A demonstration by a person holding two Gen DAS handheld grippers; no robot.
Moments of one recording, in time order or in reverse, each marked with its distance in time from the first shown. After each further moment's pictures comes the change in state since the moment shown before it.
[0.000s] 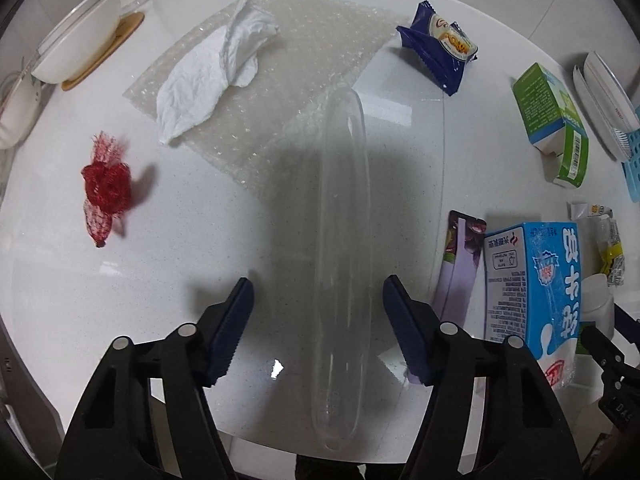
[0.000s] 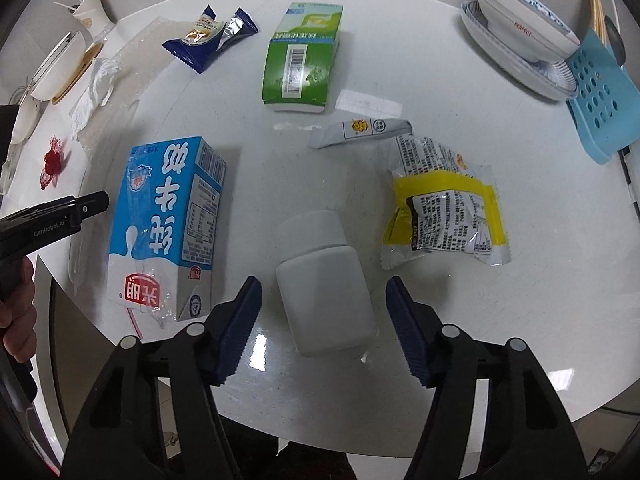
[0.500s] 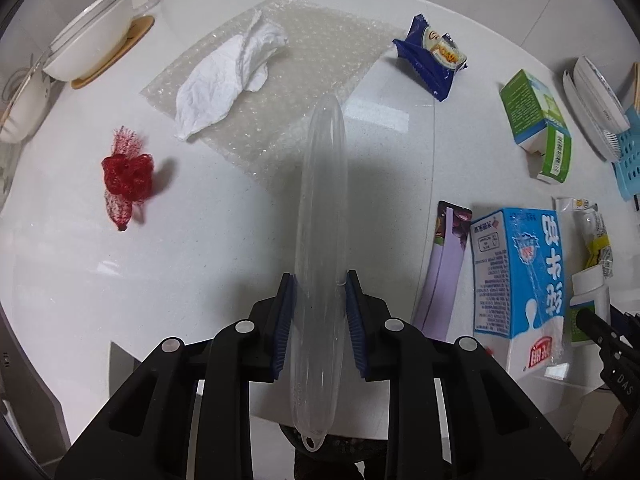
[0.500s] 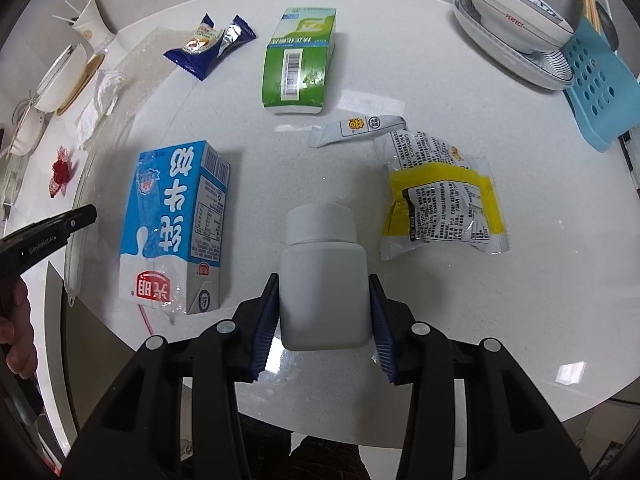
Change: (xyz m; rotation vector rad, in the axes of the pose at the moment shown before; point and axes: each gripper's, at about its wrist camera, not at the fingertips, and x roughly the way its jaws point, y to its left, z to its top) left arm -0.029 0.004 -0.016 -0.007 -0.027 -0.027; right arm -0.009 -0.007 -0.006 0.033 -0.021 0.032
